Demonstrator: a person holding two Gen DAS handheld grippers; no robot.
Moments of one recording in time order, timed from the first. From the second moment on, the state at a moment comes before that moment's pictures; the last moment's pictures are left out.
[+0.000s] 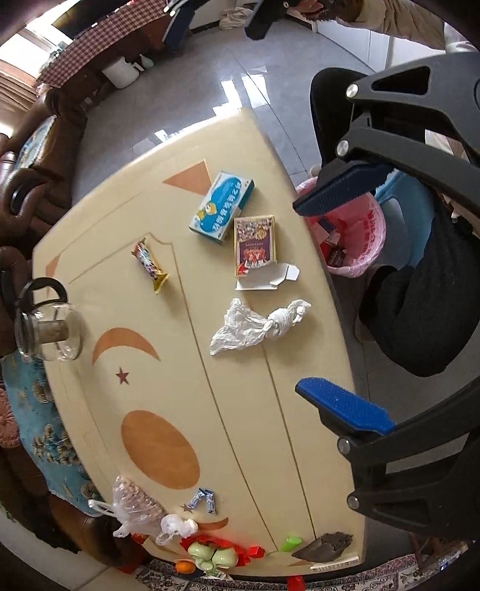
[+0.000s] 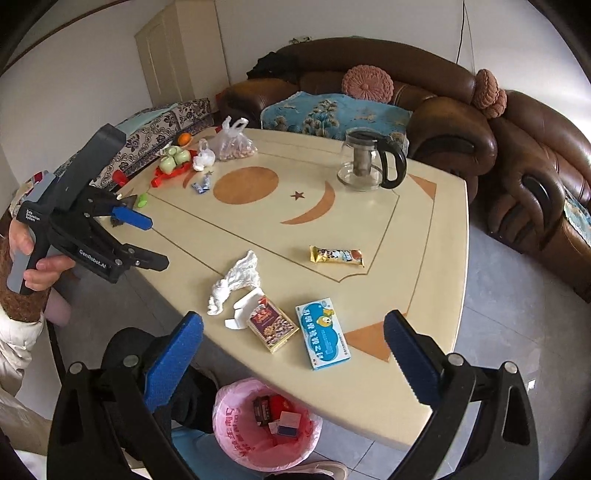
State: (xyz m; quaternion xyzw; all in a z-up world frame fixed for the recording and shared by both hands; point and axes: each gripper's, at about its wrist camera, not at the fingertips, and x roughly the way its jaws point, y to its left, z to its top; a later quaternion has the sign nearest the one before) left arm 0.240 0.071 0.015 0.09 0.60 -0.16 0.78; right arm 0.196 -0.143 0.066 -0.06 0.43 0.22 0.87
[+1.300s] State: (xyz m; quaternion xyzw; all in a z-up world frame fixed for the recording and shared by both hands) left arm 0.322 0.080 -0.155 0.07 0.72 -0.13 0.68; right arm 0.282 -0.127 -0.100 -0.10 0.57 0.23 0.79
